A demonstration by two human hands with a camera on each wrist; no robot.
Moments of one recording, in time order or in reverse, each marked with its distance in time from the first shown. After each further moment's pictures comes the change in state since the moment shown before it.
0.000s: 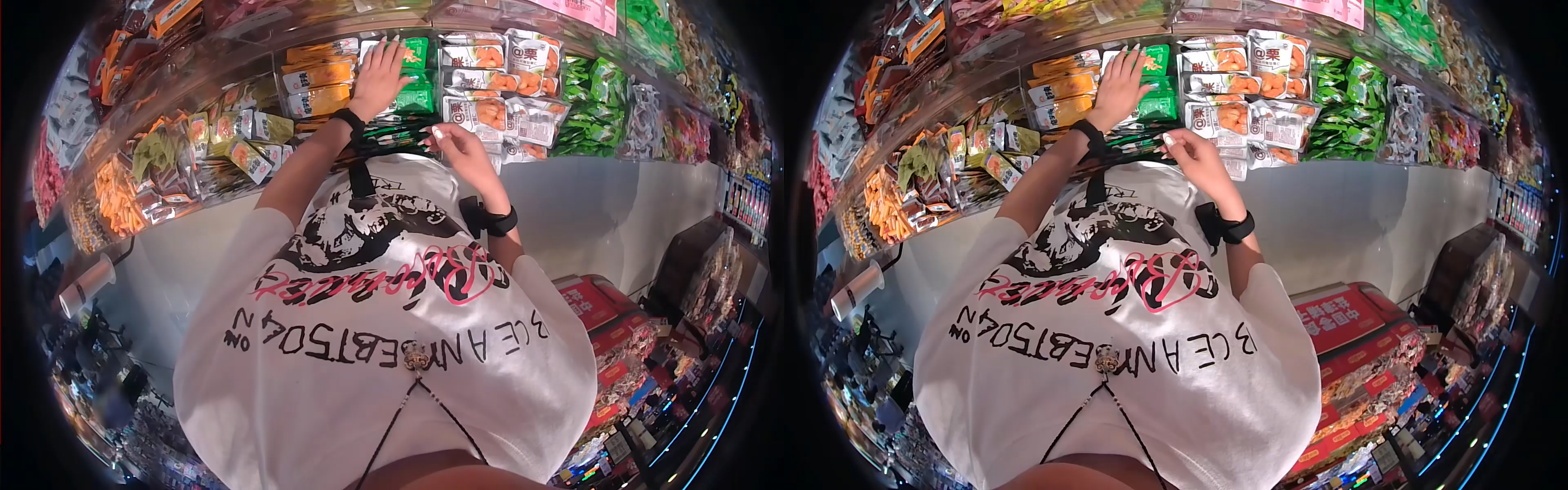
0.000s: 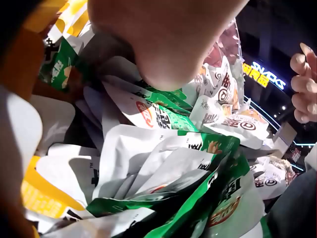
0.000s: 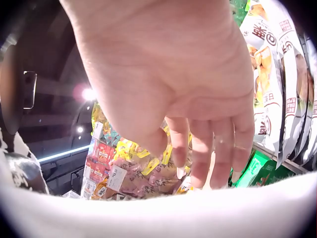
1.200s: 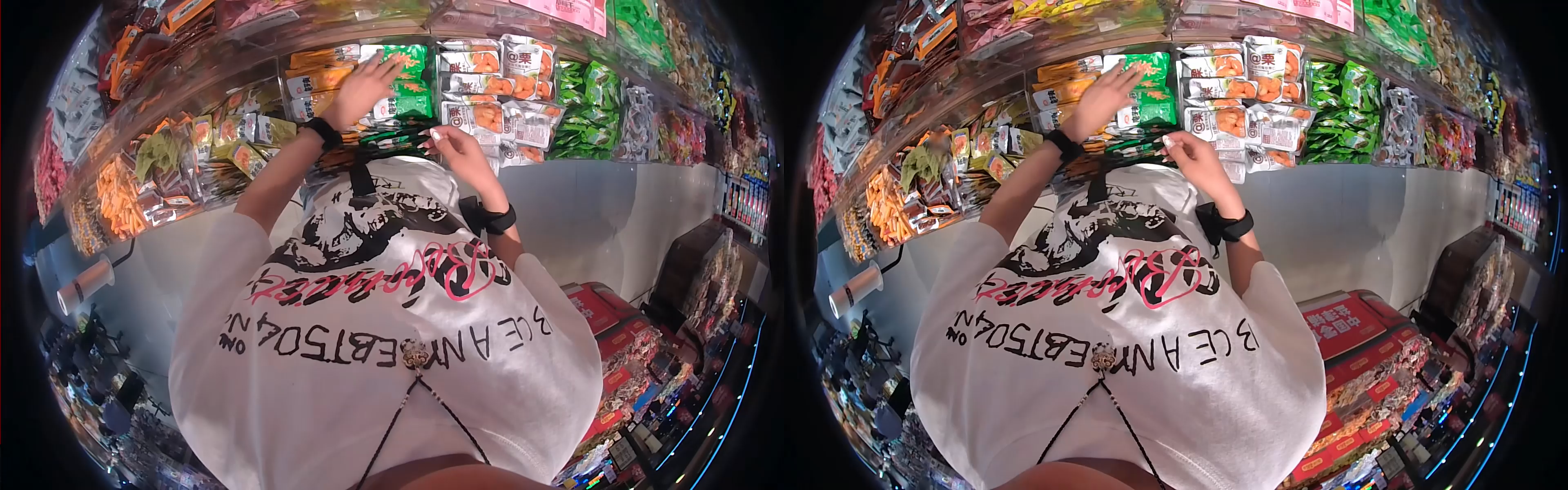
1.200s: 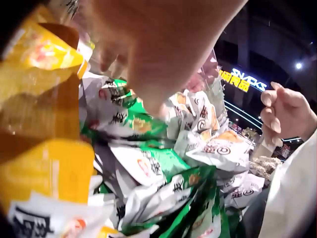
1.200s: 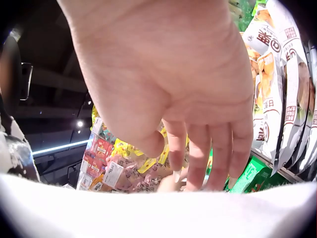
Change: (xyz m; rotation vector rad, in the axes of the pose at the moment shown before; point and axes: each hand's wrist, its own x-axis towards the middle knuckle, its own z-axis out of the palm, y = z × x) left_hand -0.013 -0.022 -0.047 0.016 0.023 0.218; right_hand 0.001 0.009 0.000 -0.006 0.005 -0.023
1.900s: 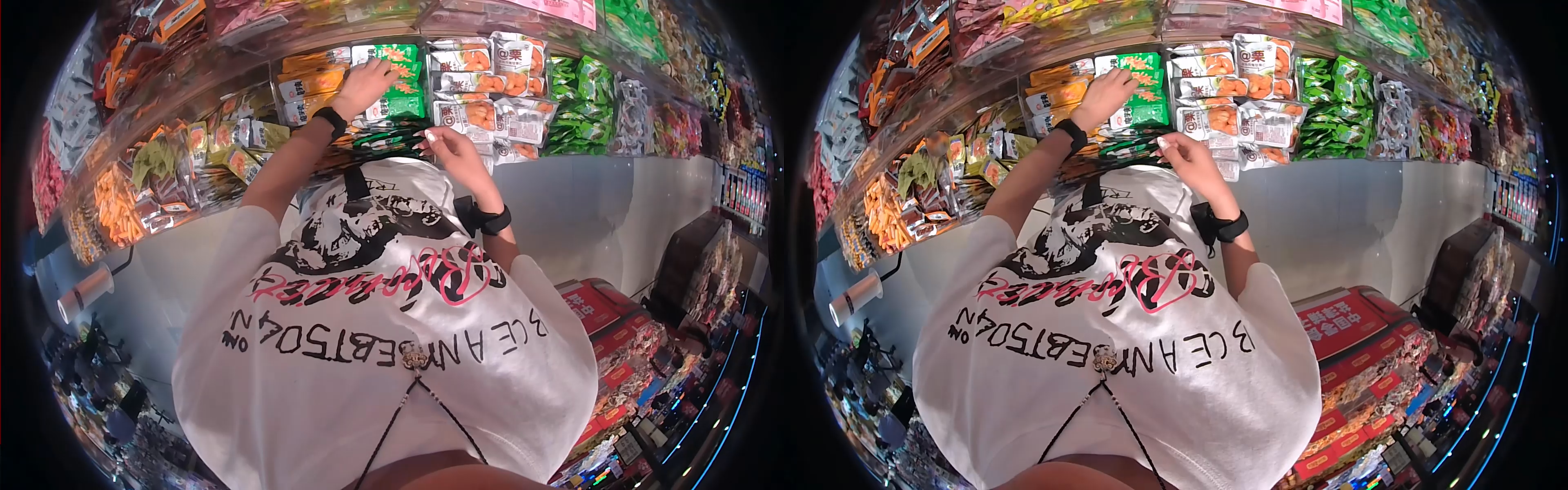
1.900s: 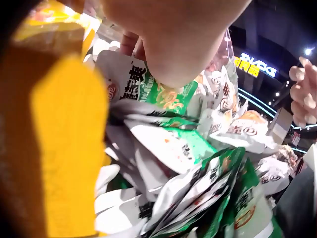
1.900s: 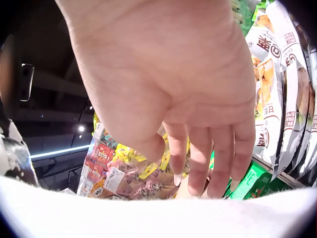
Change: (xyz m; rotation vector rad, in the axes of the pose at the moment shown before) left_hand 0.019 -0.002 0.029 -0.058 -0.075 0.085; right_hand -0.007 -0.007 -0.001 -0.029 0.000 0.009
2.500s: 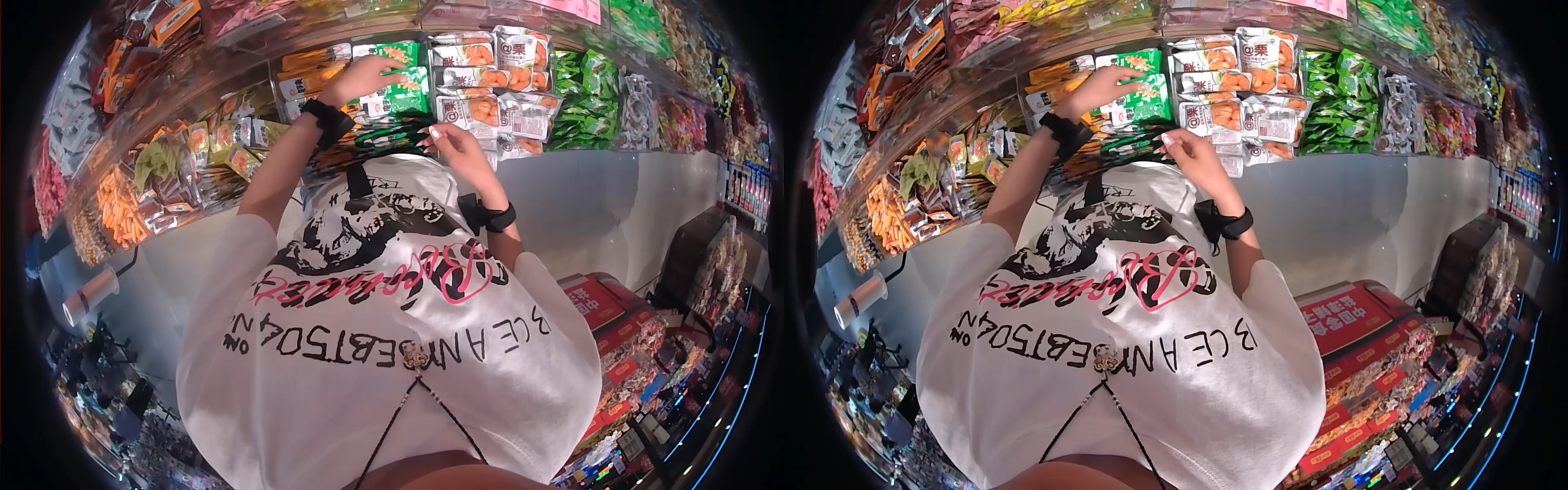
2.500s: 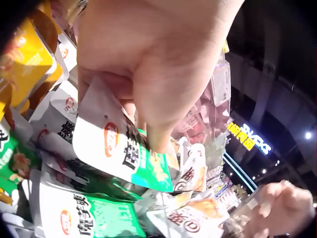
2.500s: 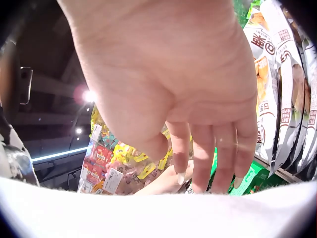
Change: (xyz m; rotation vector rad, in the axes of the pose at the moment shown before) left_hand 0.011 -0.016 -0.013 -0.892 -0.206 -0.266; right_hand 0.003 0.007 -0.003 0.013 0.017 0.008
